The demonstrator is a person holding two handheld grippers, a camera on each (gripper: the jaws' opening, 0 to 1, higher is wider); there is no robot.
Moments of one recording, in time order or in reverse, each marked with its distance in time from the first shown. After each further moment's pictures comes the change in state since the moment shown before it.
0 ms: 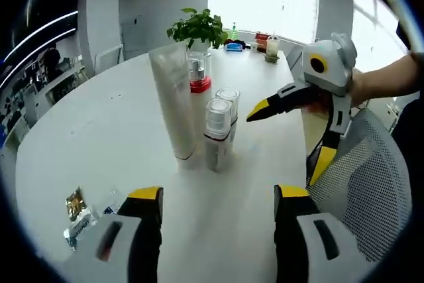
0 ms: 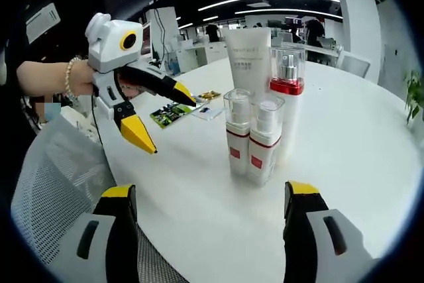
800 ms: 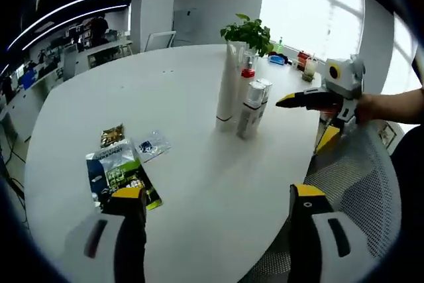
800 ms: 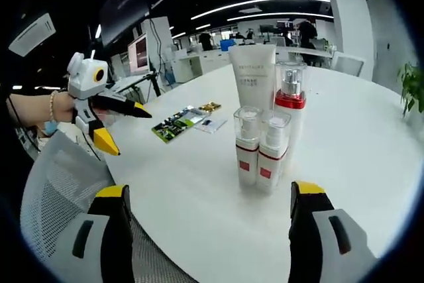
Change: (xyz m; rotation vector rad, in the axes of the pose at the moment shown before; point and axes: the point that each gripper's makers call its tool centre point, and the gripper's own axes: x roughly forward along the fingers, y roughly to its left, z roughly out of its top) left arm -0.086 0.022 -0.063 -0.273 -0.035 0.195; right arm -0.004 0.010 0.017 0.056 -0.056 -0.038
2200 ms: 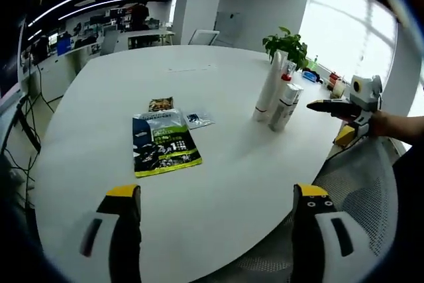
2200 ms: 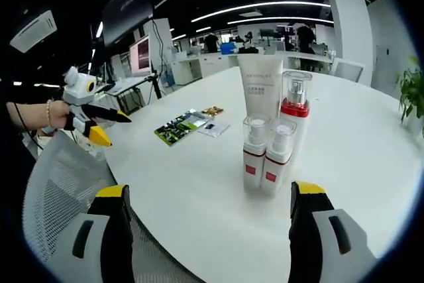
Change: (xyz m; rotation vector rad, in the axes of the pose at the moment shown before) left arm -0.048 0.041 -0.041 -0.183 -0.022 0.152; right arm -0.003 0.013 0.004 -0.026 -0.012 0.002
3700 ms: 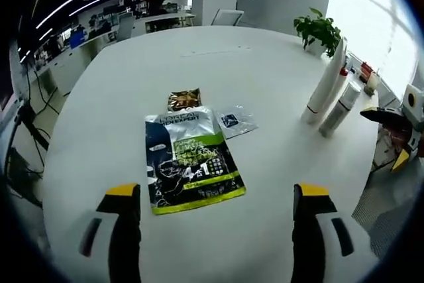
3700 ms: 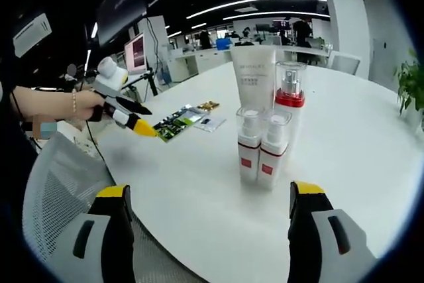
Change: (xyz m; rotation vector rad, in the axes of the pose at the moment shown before) left arm 0.083 0.054 0.024 -0.003 0.139 0.176; right arm 0.000 -0.006 -0.007 0.041 0.022 -0.021
